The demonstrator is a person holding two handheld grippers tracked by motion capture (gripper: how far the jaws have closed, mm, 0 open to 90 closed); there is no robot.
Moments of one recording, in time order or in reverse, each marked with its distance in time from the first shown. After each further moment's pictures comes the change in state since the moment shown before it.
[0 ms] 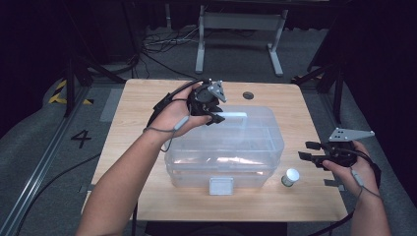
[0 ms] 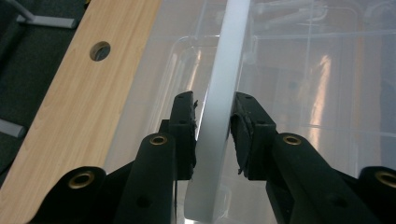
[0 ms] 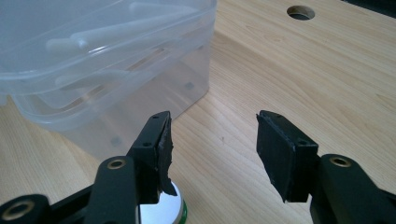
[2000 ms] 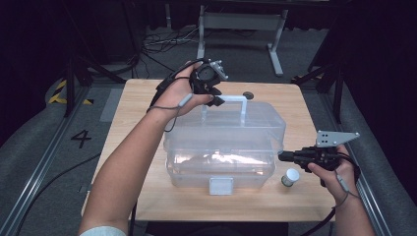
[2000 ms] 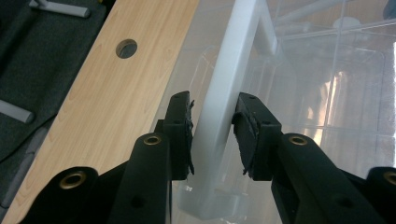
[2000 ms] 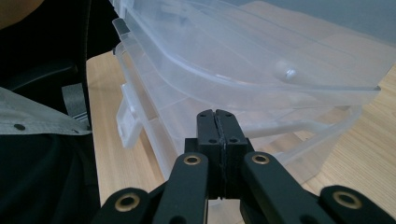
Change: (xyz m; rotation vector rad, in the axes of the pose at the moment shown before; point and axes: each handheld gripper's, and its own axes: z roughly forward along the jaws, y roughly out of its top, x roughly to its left) left arm 0.040 0.016 -0.004 0.021 0.017 -0.065; right arm 0.050 0.027 0.019 -0.178 0.328 -0.086
